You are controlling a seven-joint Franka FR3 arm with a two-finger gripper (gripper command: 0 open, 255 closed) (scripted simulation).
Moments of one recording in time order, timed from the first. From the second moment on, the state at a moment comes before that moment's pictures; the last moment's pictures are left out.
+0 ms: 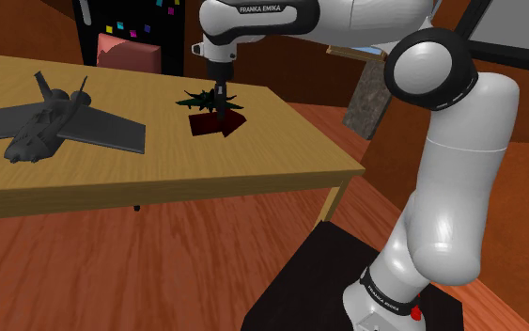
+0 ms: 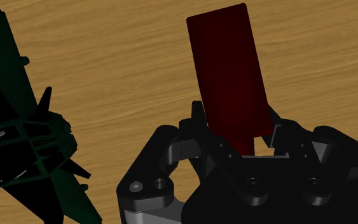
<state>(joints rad) 0.14 0.30 -0.11 -1.48 -0.06 1.70 -0.72</state>
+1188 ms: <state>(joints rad) 0.14 0.32 -0.11 -1.29 -0.06 1.53 -0.73</state>
